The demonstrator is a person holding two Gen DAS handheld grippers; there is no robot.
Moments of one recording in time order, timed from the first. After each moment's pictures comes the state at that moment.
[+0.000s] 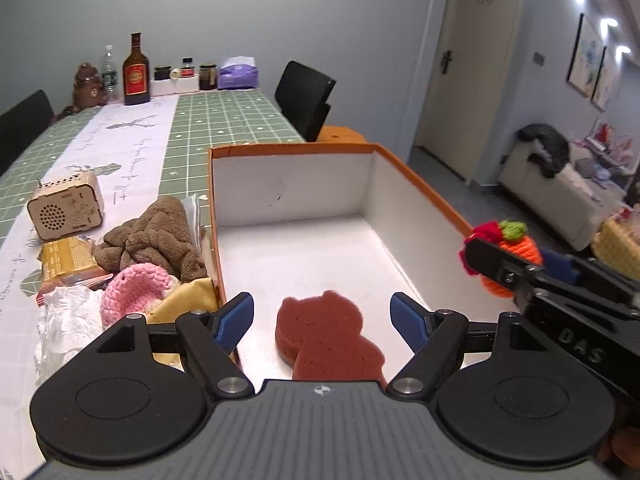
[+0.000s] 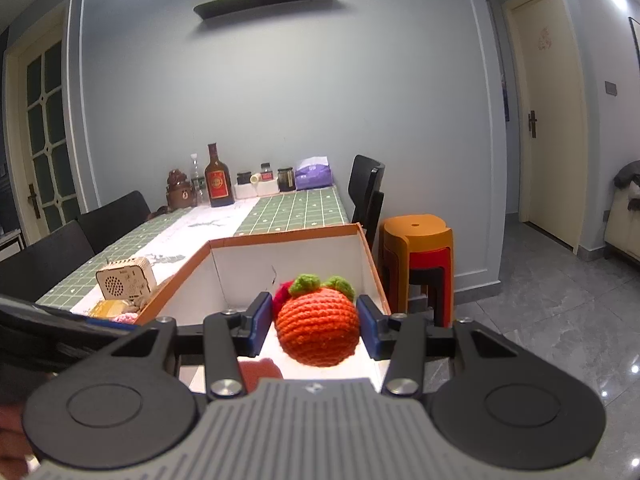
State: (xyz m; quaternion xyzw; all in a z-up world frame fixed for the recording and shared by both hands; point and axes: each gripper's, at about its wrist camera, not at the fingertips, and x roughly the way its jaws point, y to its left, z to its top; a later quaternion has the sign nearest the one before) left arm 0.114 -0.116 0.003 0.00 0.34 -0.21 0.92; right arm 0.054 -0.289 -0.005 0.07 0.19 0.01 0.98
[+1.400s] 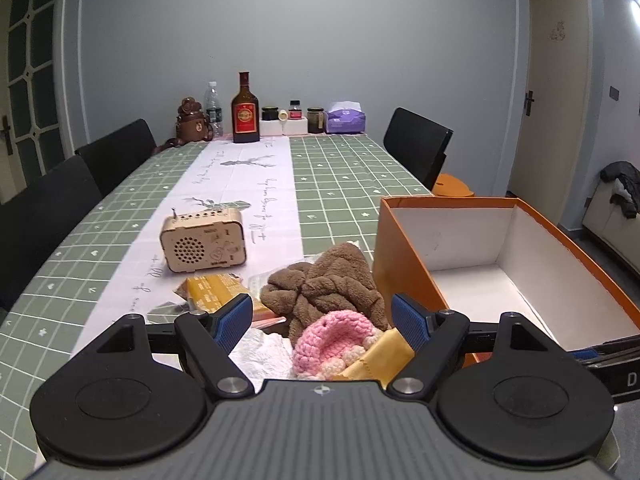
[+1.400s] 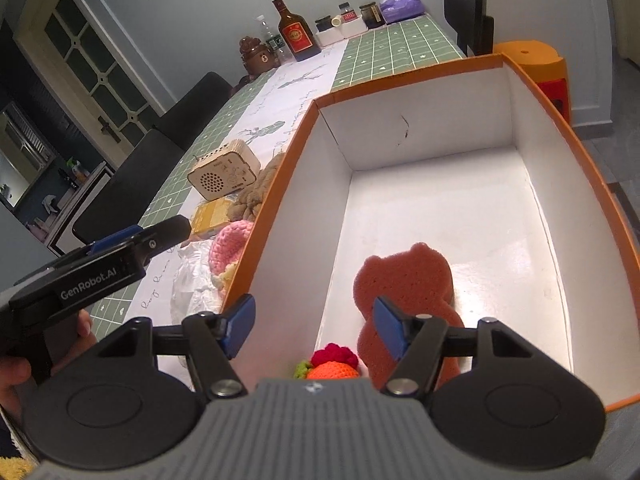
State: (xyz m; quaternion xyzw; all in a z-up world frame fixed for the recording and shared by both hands) left arm 0.124 -0.033 0.014 0.02 0.27 -0.06 0.96; right arm 0.137 -0.241 -0.021 0.18 0.42 0.18 0.87
